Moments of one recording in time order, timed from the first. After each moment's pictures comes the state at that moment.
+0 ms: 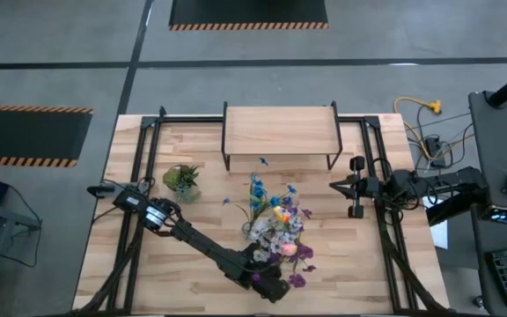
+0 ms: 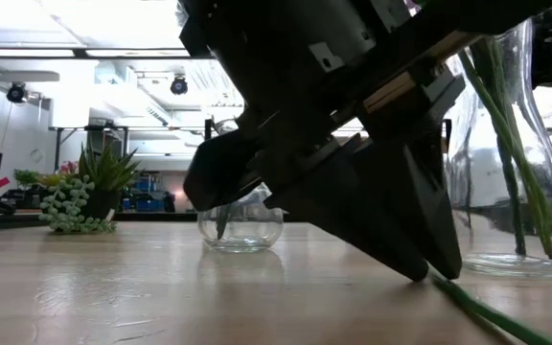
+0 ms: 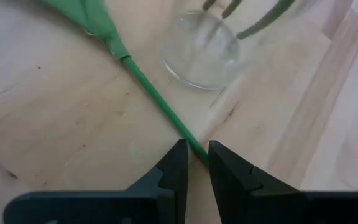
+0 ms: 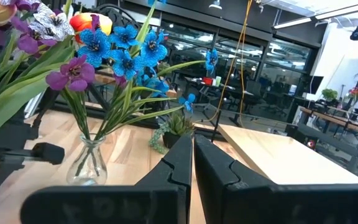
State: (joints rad) left arm -0.53 2.34 1.83 -0.50 -0.40 -1.16; right arm 0.16 0.11 0.01 0.24 0.21 -0.22
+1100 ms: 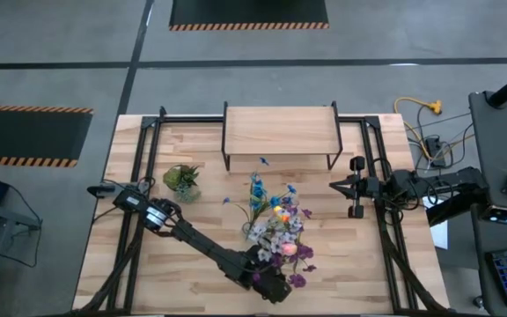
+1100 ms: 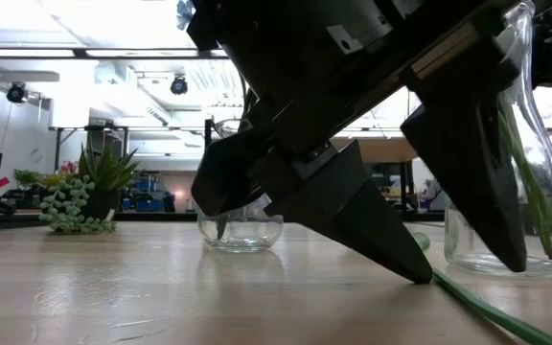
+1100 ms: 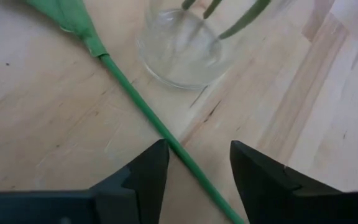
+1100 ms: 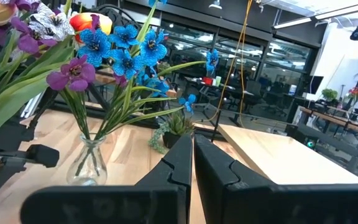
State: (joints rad) left arm -0.52 2.37 1.84 -0.48 -0.37 -1.18; right arm 0.16 0.11 0.01 0.24 0.21 -0.22
